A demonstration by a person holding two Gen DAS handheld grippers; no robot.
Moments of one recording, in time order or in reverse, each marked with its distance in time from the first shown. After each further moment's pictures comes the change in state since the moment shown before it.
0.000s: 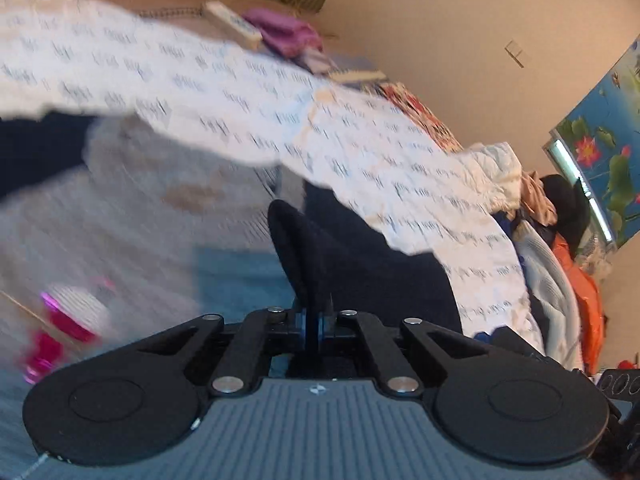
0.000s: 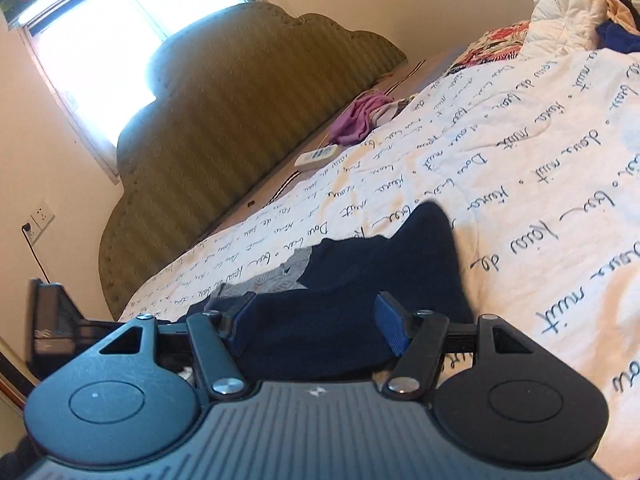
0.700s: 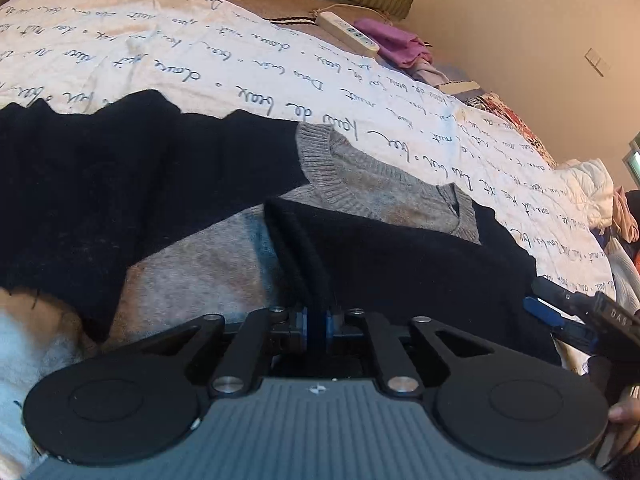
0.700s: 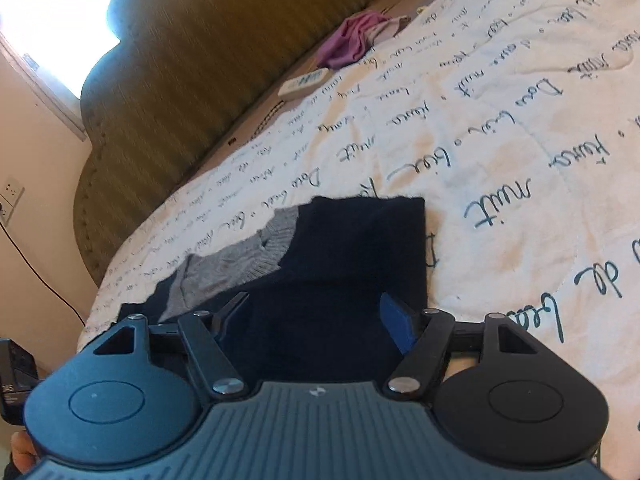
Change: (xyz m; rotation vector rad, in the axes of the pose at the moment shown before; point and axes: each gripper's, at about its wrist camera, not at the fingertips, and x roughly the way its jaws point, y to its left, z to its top) left arm -0.023 0.098 0.001 -0.063 0.014 0.238; right arm 0.124 -0.010 0.014 0.052 0.235 -0.016
